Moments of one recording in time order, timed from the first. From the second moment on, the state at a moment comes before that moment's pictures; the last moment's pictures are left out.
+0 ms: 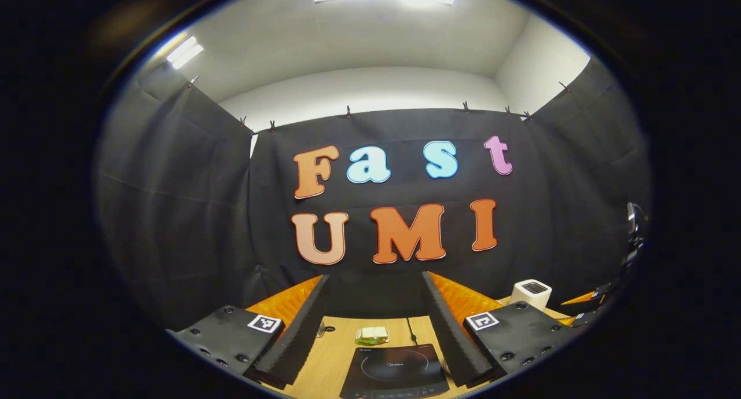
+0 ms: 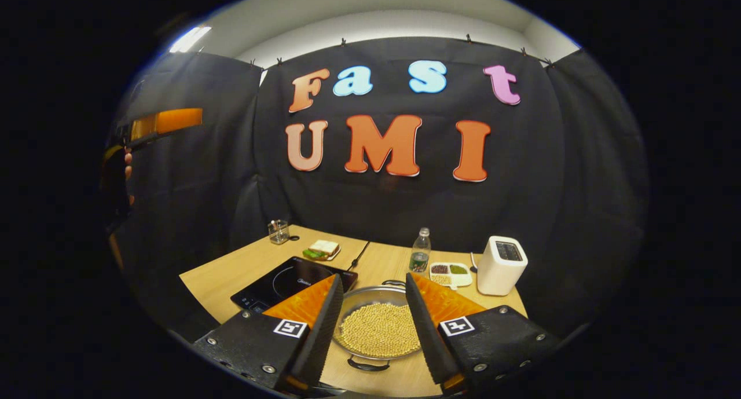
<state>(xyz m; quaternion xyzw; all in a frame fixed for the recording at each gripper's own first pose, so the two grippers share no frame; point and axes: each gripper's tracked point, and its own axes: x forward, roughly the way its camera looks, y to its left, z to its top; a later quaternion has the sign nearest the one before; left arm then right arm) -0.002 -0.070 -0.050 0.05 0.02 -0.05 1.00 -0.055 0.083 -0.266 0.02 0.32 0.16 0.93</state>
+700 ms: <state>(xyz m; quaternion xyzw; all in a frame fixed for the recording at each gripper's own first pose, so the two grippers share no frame) 0.017 -0.047 -0.070 0.08 0.04 -0.01 1.00 -0.139 0.136 -0.423 0.05 0.59 0.21 0.78</state>
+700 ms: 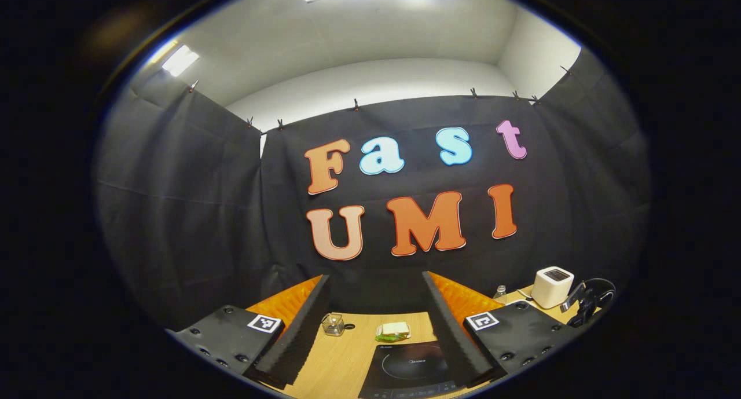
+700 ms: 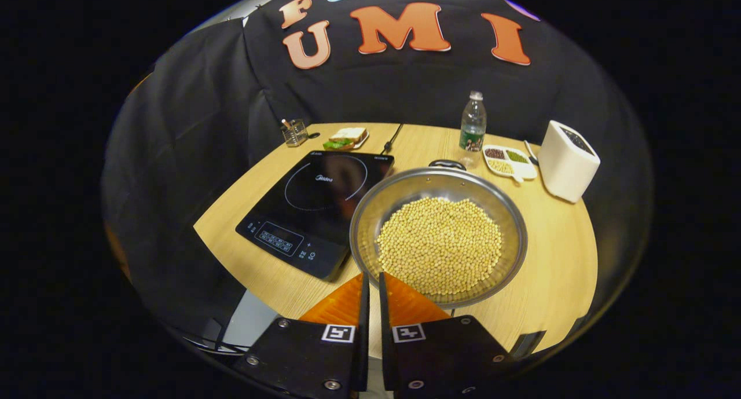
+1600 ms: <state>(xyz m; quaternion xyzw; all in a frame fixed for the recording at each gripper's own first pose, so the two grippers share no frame) 0.029 -0.029 -0.095 0.08 0.07 0.00 0.99 -0.174 0.159 -0.494 0.10 0.72 0.19 0.66</state>
